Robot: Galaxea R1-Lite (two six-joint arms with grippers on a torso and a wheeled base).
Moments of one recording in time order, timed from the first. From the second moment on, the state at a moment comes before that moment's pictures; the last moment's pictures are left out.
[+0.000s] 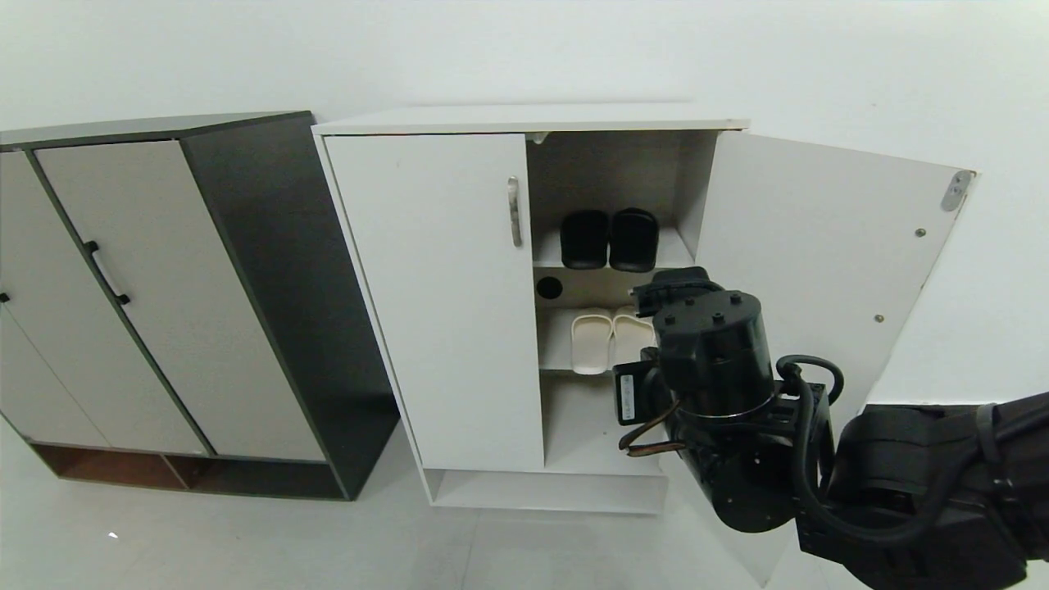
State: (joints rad) left arm 0.00 0.00 0.00 0.00 -0.07 0.04; right arm 0.91 1.84 -1.03 -0.50 -0.78 0.20
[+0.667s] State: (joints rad) left arm 0.00 0.00 0.00 0.01 -0.07 0.04; right arm 0.91 1.85 -1.02 -0.50 -0.78 0.20
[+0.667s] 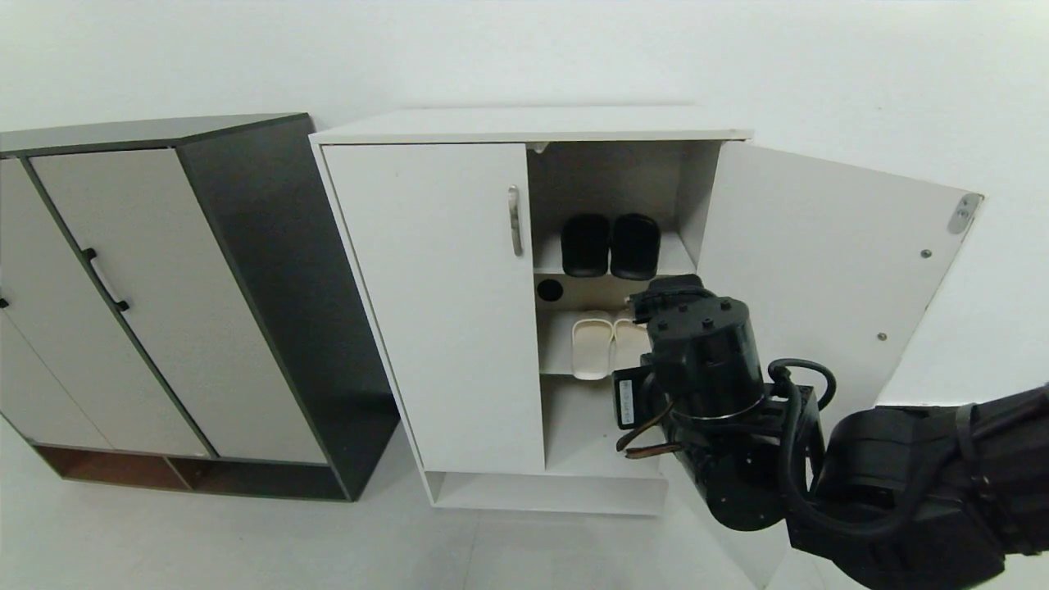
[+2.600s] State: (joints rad) left arm 0.00 0.00 0.00 0.00 -0.07 0.04; right arm 0.90 1.86 -0.99 -0.53 -0.78 0.19
